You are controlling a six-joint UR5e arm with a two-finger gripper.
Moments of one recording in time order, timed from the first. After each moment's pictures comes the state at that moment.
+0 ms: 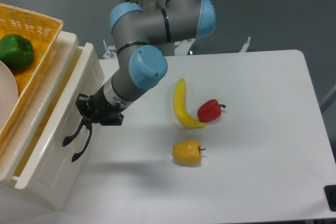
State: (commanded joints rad) arm 2.24 -1.90 -1.53 -1.40 0.95 0.48
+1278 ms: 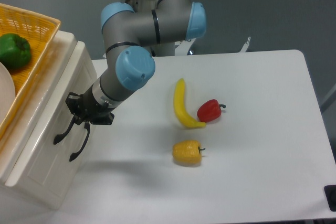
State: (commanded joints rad) arm 2.23 -1.90 -1.53 -1.39 0.96 0.49
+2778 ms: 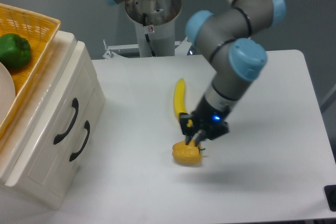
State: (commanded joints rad) arm 2.65 -2.04 -1.46 -1.16 1.15 0.69
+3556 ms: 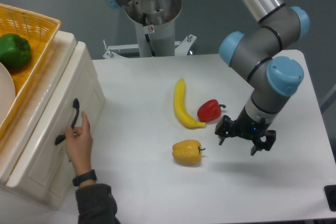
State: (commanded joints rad) arm 2.68 -2.16 -1.39 -1.11 1.43 1.09
